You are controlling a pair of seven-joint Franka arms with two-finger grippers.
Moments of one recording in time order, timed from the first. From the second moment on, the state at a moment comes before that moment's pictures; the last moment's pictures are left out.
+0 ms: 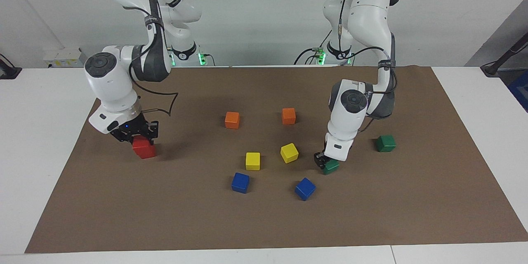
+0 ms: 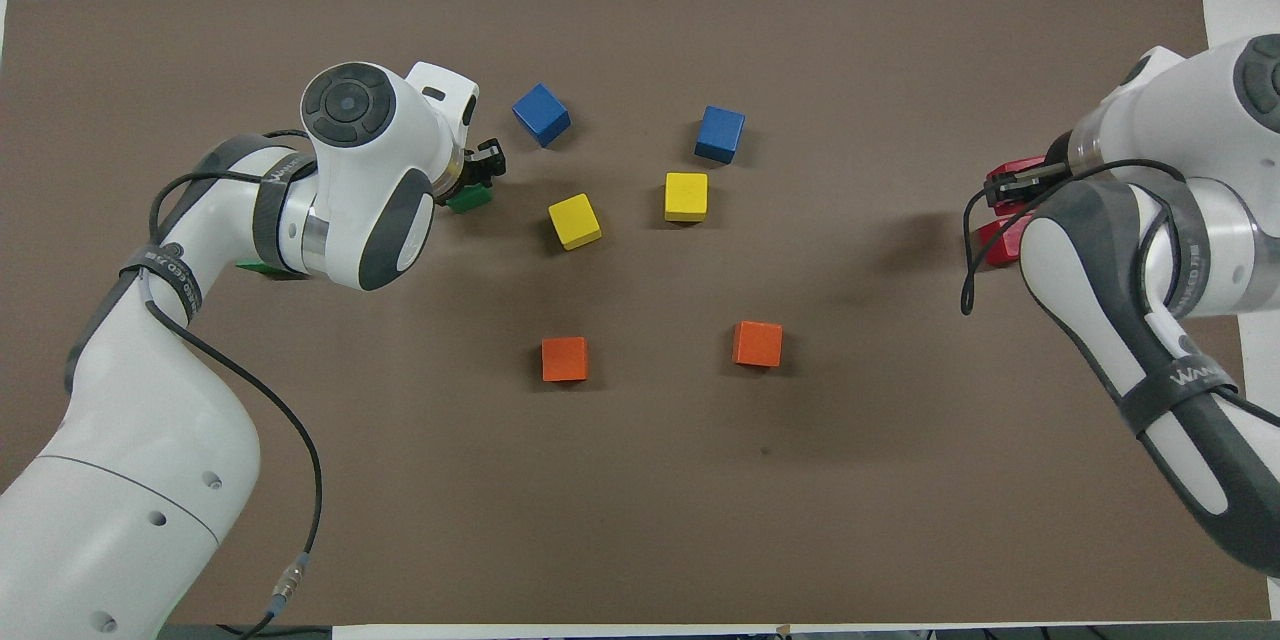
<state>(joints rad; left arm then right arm) -0.32 0.51 -0.05 -1.69 0.06 2.28 -0.72 -0.07 0.19 0.03 -1.93 -0.09 2.19 -0.17</state>
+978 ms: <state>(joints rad) -0.04 0.29 -0.04 -1.74 0.09 2.03 -0.12 -0.11 0.15 0.03 -2.07 0.03 2.32 -0.41</state>
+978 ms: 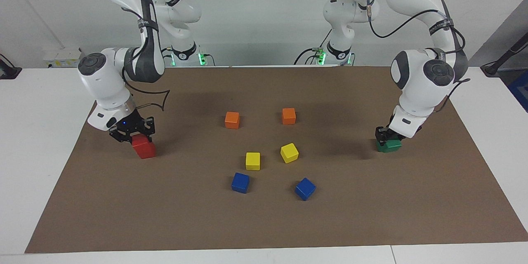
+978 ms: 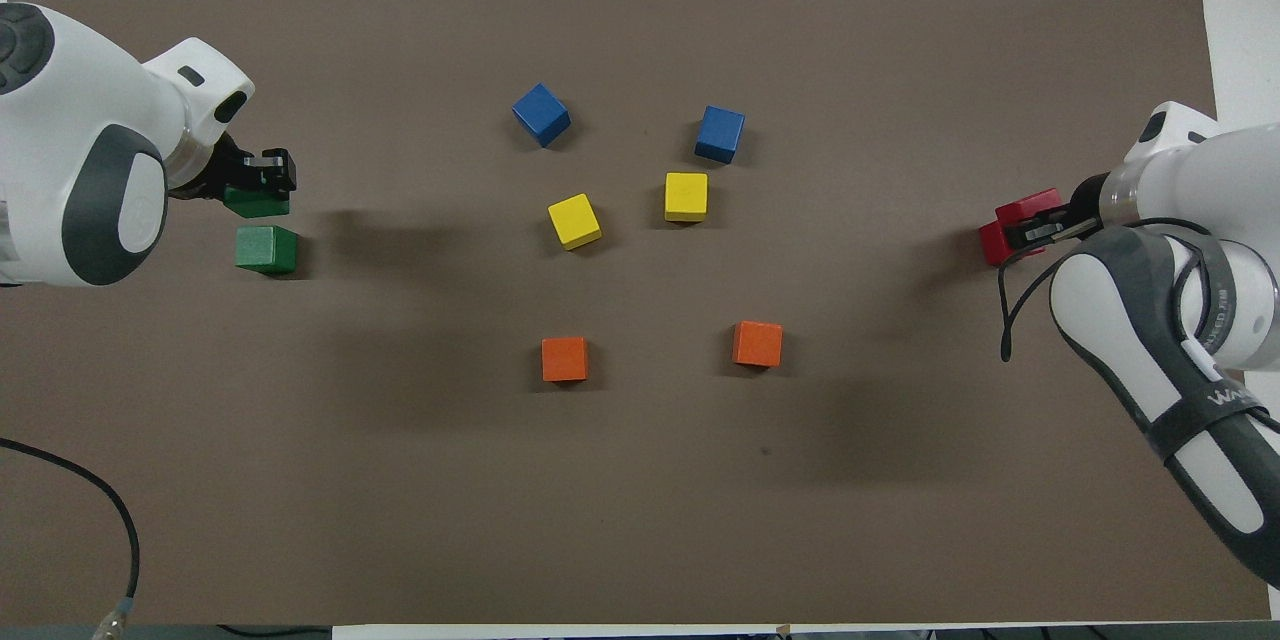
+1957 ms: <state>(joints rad) 0.03 0.26 -0.04 -1.86 0.03 2.08 0.06 -0.12 0.15 0.03 -2.08 0.04 2.31 -0.32</state>
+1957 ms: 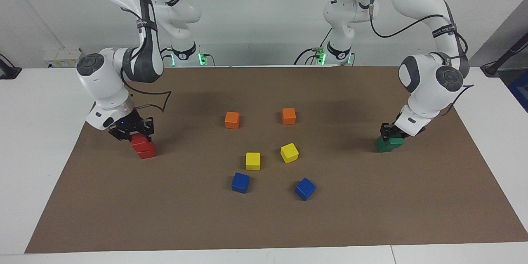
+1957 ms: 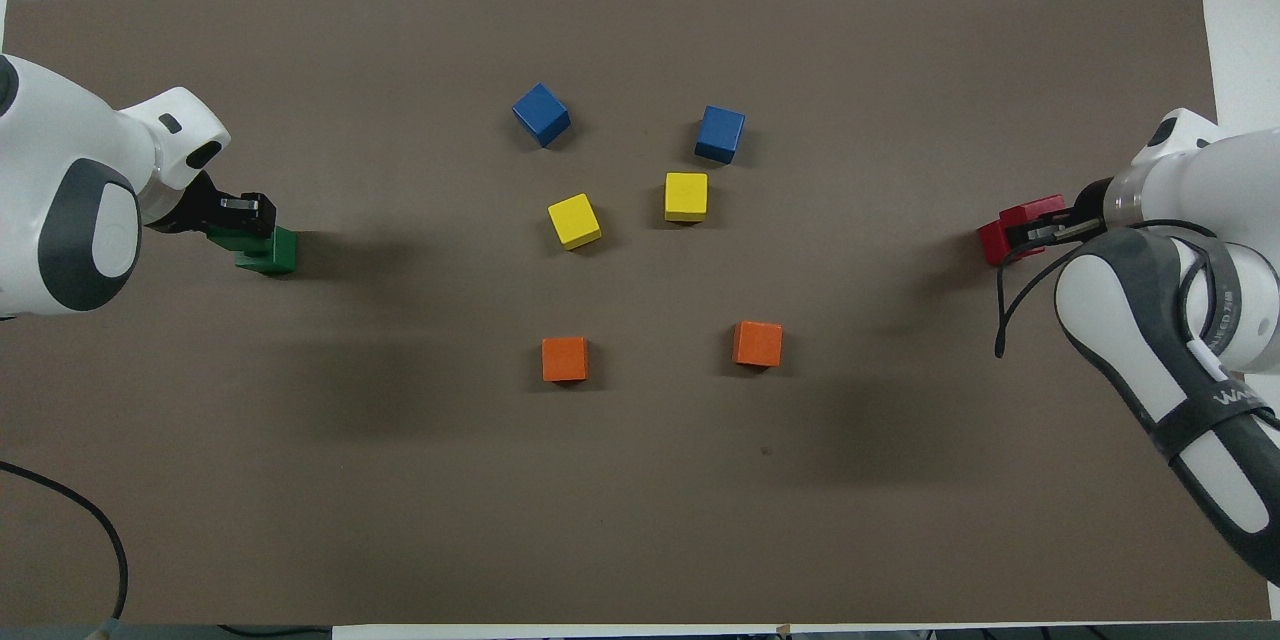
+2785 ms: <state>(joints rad) 0.05 0.24 -0.04 -1.91 0.03 2.12 0.09 -0.14 0.15 0.02 -2.08 0.04 2.27 -0.28</state>
